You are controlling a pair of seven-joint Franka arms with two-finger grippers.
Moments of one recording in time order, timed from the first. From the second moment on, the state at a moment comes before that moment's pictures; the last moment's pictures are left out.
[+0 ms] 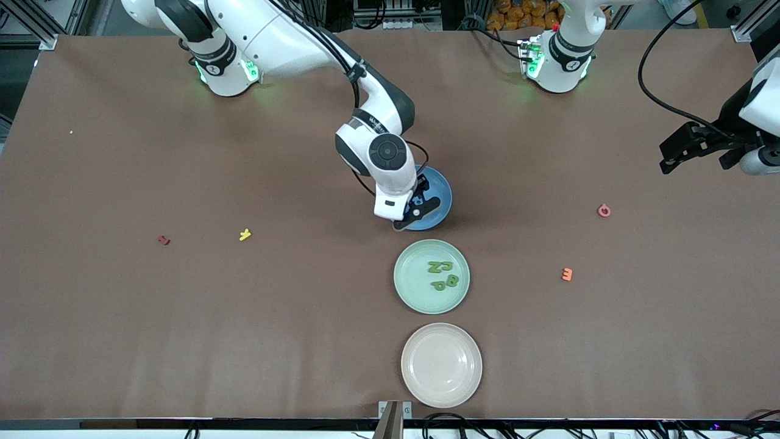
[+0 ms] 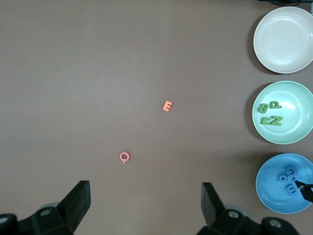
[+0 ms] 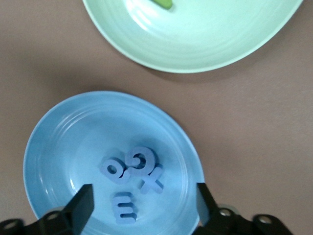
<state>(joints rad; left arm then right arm) 0.01 0.03 -0.14 -1.48 0.05 1.60 -0.18 0.72 0.79 0.13 -1.40 0.06 2.20 0.26</state>
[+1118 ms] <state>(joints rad) 0.01 0.03 -0.14 -1.49 0.05 1.60 -0.13 0.19 0.60 -0.14 -1.35 0.05 1.95 -0.31</state>
